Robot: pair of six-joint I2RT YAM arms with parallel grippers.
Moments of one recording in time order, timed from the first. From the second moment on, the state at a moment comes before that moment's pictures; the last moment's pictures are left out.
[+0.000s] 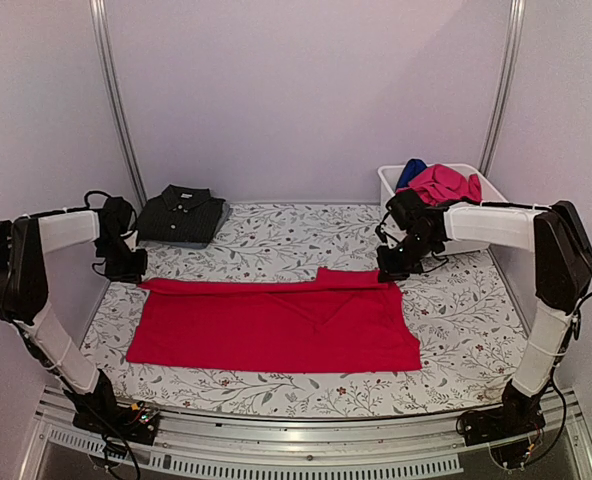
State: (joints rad) left arm 0.05 1.65 1.09 -0.71 -0.07 -0.13; right arm 0.52 1.84 1.33 -0.65 -0.14 0.34
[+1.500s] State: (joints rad) left arm 0.09 1.79 1.21 -0.70 0.01 -0.16; right arm 0.35 1.95 1.51 -0.64 -0.22 0.21
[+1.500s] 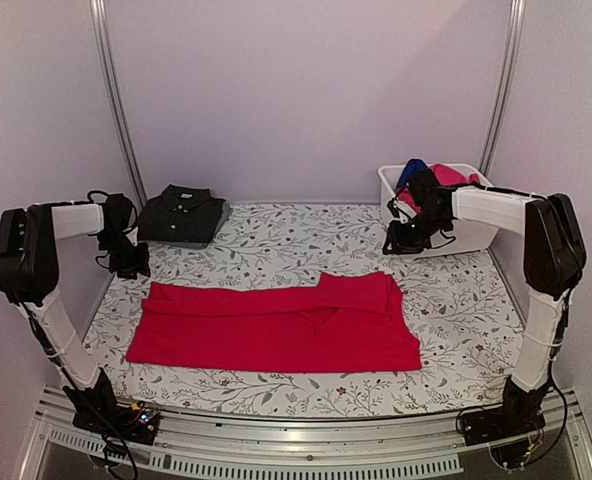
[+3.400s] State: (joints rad) left arm 0.12 1.85 1.23 -0.63 0.09 -0.18; right arm 0.41 1.87 1.07 -0.17 -0.12 0.42
